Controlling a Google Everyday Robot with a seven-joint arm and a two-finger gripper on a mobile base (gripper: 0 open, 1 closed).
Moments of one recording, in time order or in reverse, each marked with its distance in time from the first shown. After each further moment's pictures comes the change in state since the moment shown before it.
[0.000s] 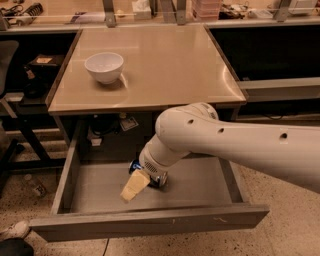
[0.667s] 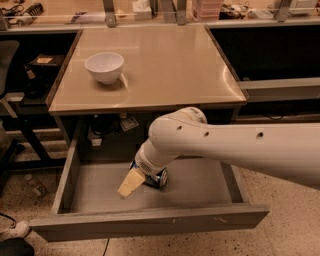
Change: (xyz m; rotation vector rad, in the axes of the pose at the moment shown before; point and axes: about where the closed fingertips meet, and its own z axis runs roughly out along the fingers) arm -0.007 -0.019 0.033 0.041 -0.011 0.017
